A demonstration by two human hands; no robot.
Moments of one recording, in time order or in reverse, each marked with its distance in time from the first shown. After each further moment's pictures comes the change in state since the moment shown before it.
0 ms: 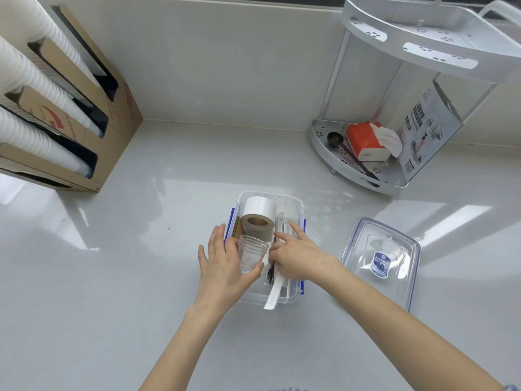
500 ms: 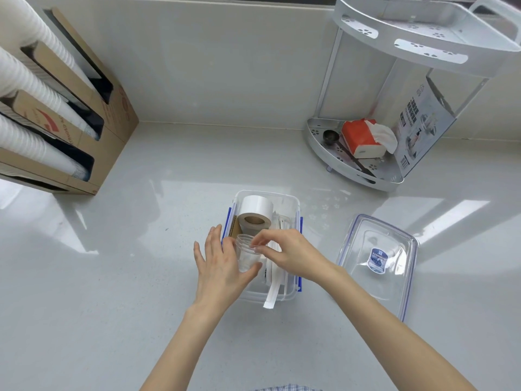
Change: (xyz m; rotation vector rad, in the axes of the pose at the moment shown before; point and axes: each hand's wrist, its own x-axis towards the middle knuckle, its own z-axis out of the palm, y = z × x) left_hand -0.001 0.000 0.003 0.039 0.040 0.010; right_hand -0.020 -0.006 -0.005 0.849 0.419 -0.066
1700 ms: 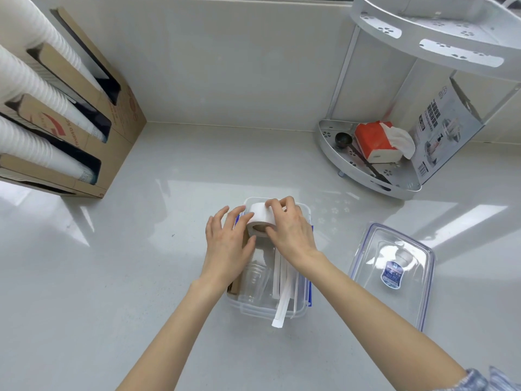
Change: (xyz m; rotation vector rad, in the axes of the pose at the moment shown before) left_hand 0.053 0.001 -0.014 -0.044 0.080 0.158; right_hand 0.058 0.000 0.002 -0.297 0.297 0.190
